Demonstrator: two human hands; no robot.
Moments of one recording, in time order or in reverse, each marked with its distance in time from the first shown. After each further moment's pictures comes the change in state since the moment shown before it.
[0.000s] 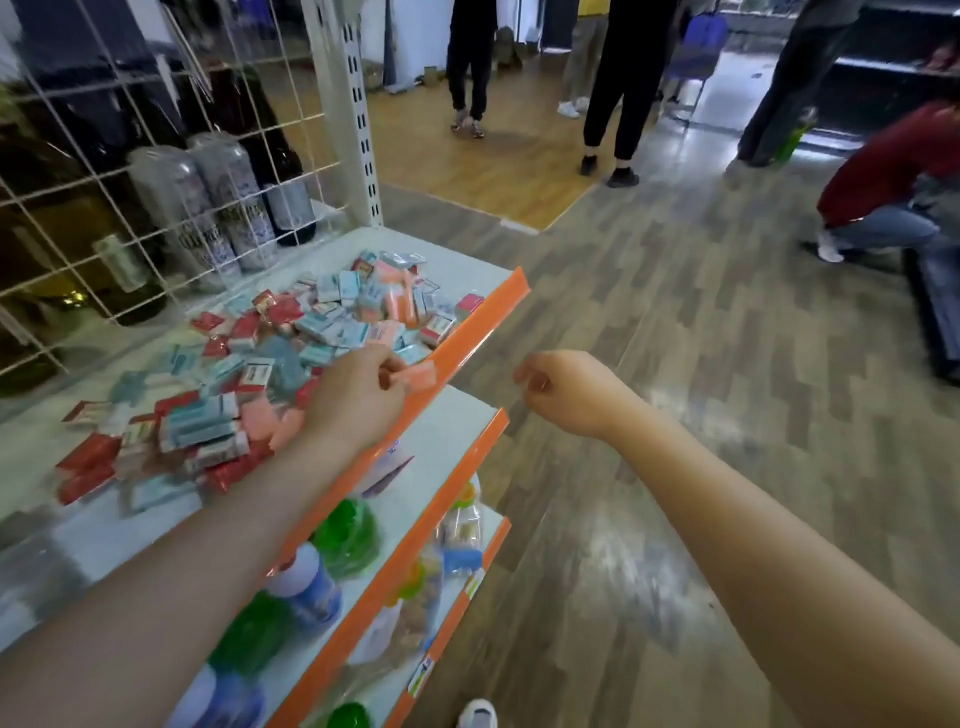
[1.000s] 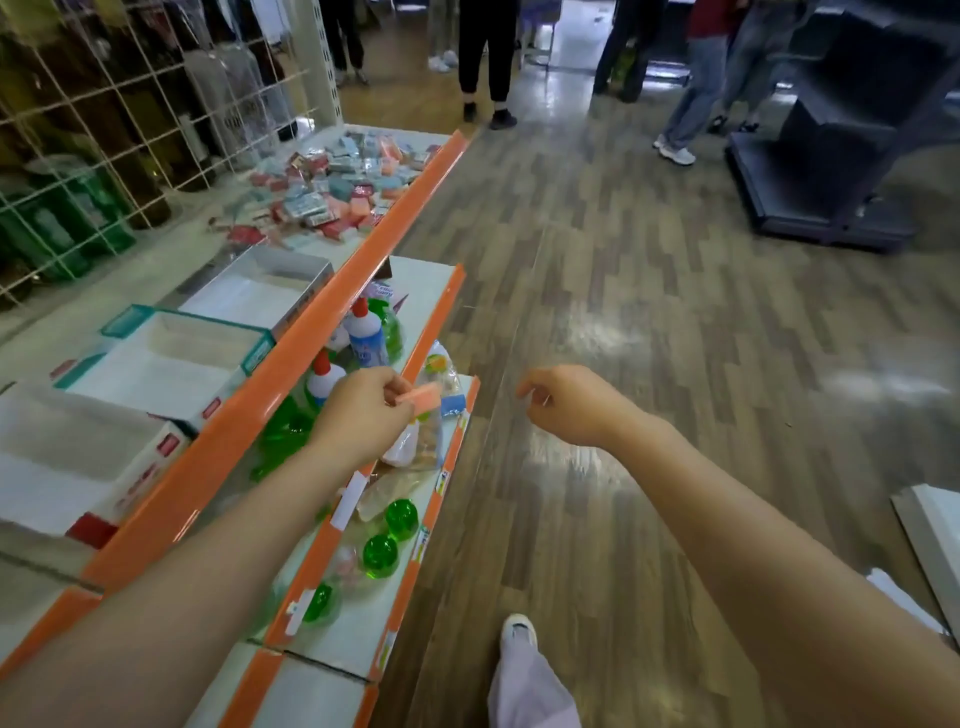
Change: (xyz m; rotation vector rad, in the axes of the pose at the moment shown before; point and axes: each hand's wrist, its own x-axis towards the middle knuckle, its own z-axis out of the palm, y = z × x) left_hand -0.379 -0.126 -0.121 -0.078 -0.372 0.151; right_hand -0.402 -0.210 0.147 0.056 -0.016 0.291
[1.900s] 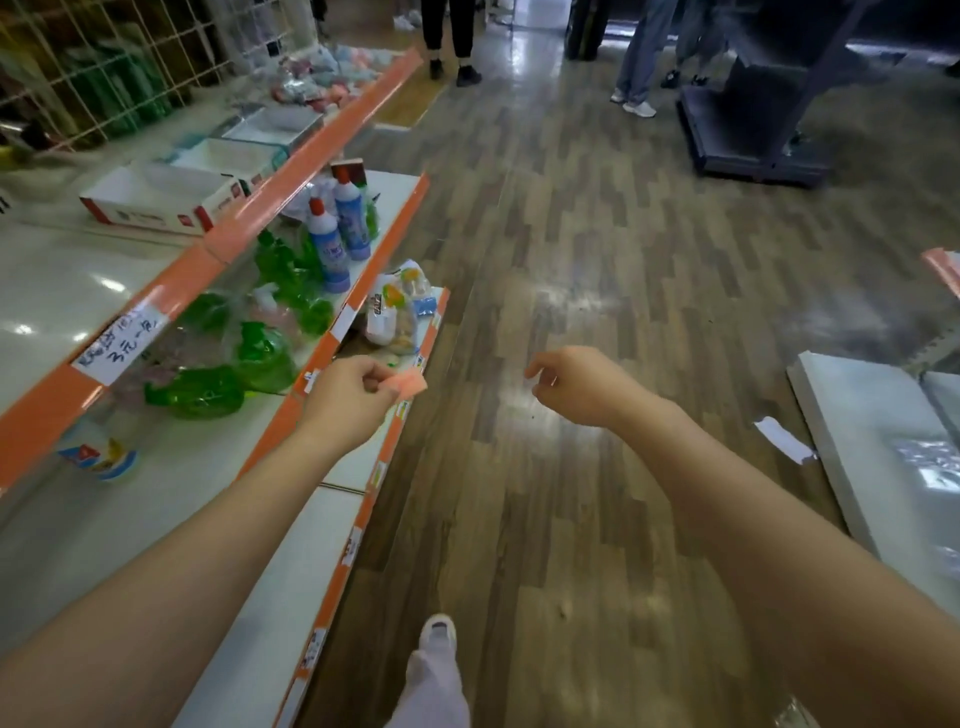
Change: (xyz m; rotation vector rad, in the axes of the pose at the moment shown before) left_hand -0.379 -0.013 0.042 -0.071 -0.003 -0.055; right_hand -0.379 -0.023 0.106 0.004 0.027 0.089
